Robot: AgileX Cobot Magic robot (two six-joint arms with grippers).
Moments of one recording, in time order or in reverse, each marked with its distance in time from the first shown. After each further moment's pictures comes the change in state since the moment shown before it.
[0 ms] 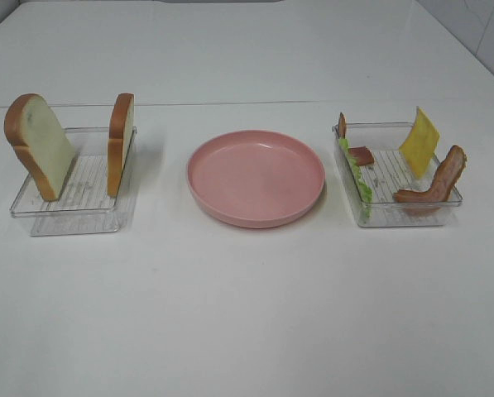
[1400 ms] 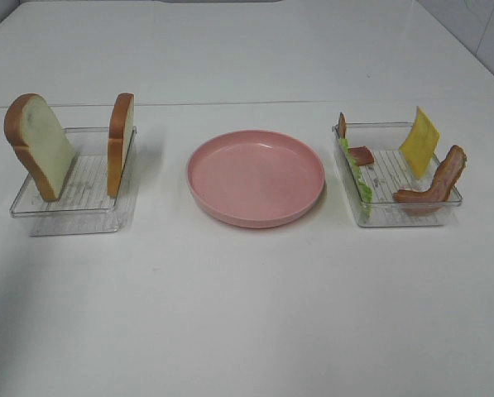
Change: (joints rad) left arm 0.000 1.191 -0.673 0.052 0.139 -0.035; right arm 0.000 0.000 0.000 0.000 0.000 0.000
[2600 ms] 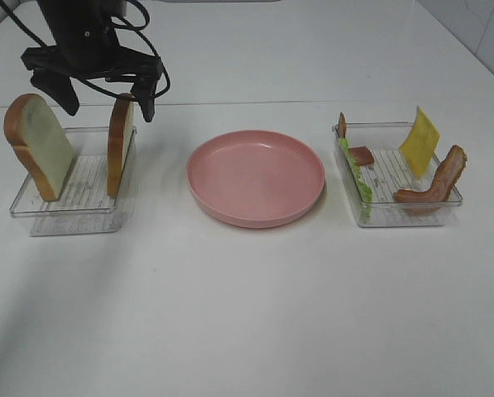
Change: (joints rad) left arm -0.323 1.080 -0.885 0.066 -0.001 -0.178; right arm 0.000 0.000 0.000 0.000 0.000 0.000
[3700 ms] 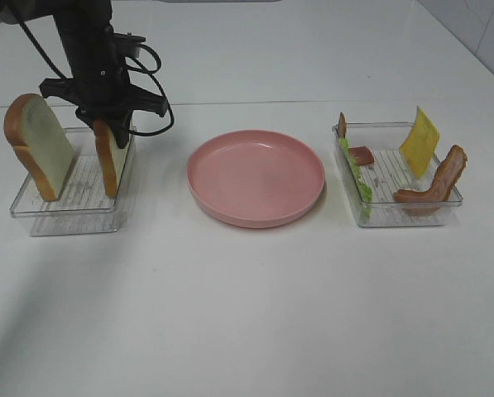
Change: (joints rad) left arm 0.002 0.148 -0.072 0.037 0.008 0.043; right arm 0.000 0.000 0.000 0.000 0.000 0.000
